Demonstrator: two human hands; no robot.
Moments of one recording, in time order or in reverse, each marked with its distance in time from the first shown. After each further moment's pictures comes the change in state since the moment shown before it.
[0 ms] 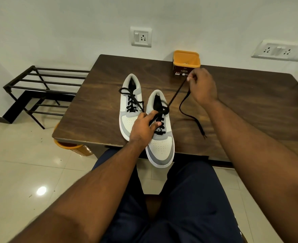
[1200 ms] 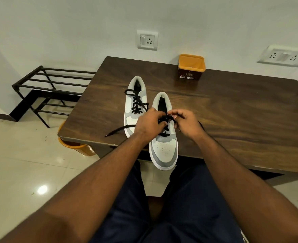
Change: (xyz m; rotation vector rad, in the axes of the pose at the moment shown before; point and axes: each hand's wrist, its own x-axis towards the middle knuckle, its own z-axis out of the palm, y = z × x) left_hand 0.011 0.028 -0.022 0.294 -0.088 0.116; right_hand -0.087 -0.018 0.050 0.672 -0.379 0.367
